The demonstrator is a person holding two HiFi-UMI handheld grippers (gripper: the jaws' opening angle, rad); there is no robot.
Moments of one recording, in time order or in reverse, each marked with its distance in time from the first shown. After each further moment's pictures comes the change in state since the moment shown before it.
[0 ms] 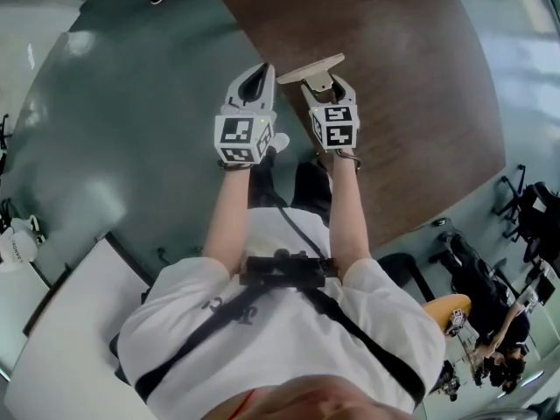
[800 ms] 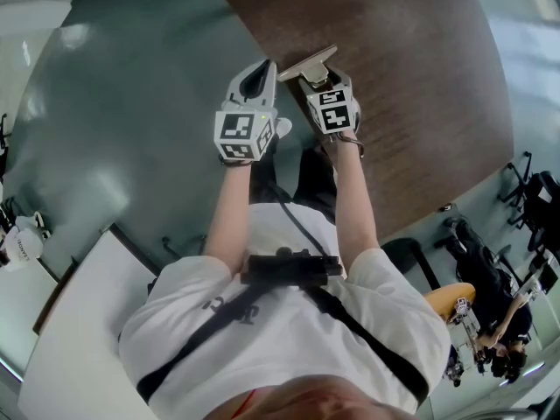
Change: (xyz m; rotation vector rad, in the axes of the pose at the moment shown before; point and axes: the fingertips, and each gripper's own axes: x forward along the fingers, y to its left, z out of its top) left arm 0.006 0.002 -0.035 -0.028 0.077 -0.032; right arm 0.038 0.006 -0.049 -0.048 0.183 0.059
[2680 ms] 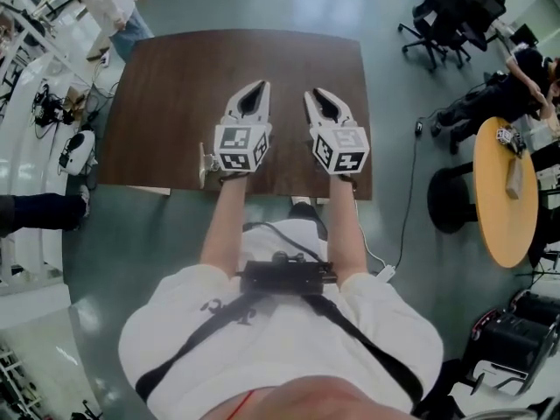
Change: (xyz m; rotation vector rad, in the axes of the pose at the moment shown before) left arm -0.065 -0.423 0.126 0.378 -0.247 -0.964; right arm -0.518 -0.084 -0.033 0.447 -0.876 -0.896
